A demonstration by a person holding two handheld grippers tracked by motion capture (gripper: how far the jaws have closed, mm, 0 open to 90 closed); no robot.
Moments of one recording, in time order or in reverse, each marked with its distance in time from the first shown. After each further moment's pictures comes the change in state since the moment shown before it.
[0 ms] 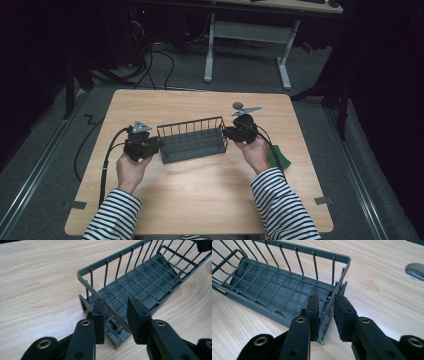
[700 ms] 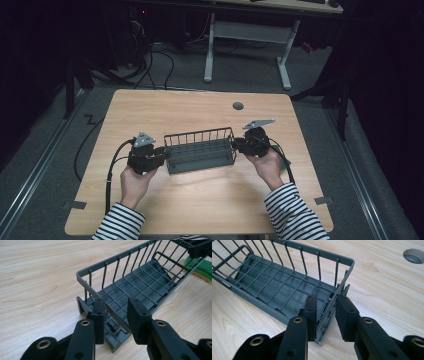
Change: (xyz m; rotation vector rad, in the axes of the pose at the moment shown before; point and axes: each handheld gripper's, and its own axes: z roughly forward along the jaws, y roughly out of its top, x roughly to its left) left arm -0.029 -0.021 -0.013 -0.041 -0.080 -0.001; right arm 0.005 -0.037 -0.037 0.006 0.016 -0.032
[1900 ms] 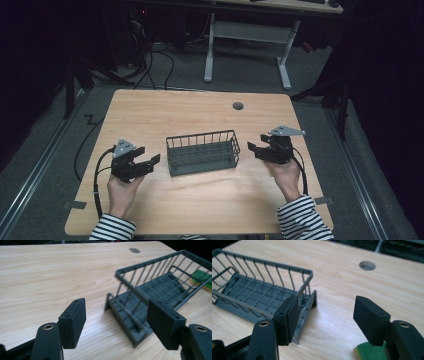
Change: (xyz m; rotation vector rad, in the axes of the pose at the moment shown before) left arm 0.028 -0.033 -0.029 -0.127 0.066 -0.073; right arm -0.019 -0.036 -0.051 -0.185 -0.135 0.070
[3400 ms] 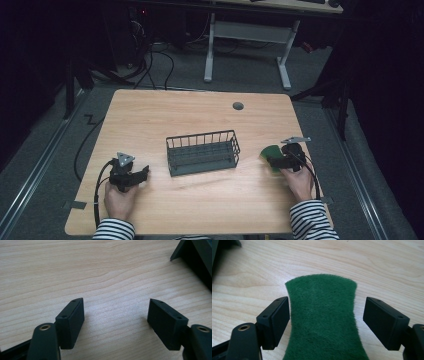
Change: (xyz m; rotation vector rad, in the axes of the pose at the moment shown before) left arm 0.032 -0.060 0.038 0.177 0.247 0.006; right arm -0.069 -0.063 0.027 0.260 -0.160 0.045
